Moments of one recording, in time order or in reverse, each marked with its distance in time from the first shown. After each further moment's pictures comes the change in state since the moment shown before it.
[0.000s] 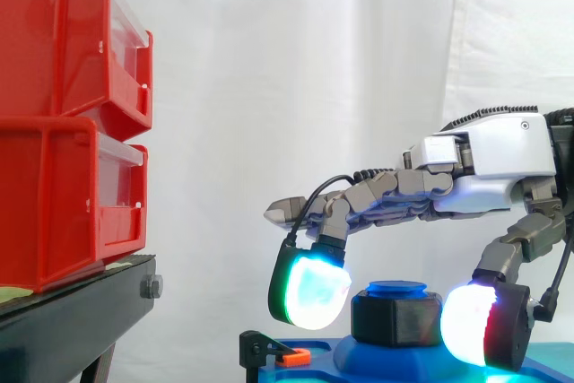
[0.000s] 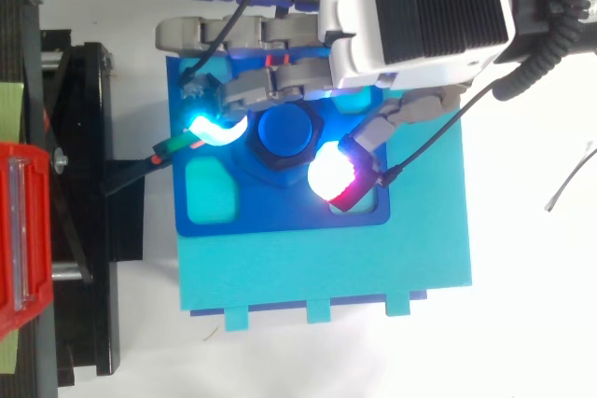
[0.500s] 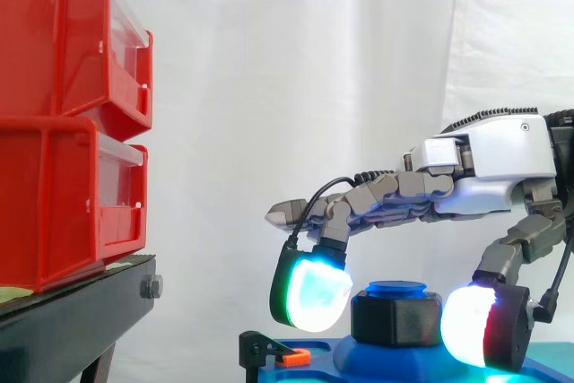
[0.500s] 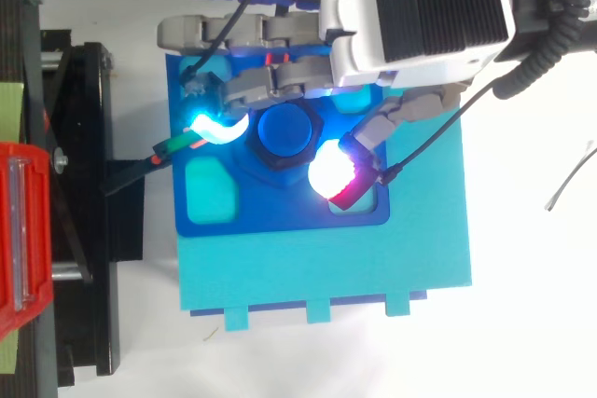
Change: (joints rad) arm -0.001 0.000 0.000 -0.004 0.000 0.000
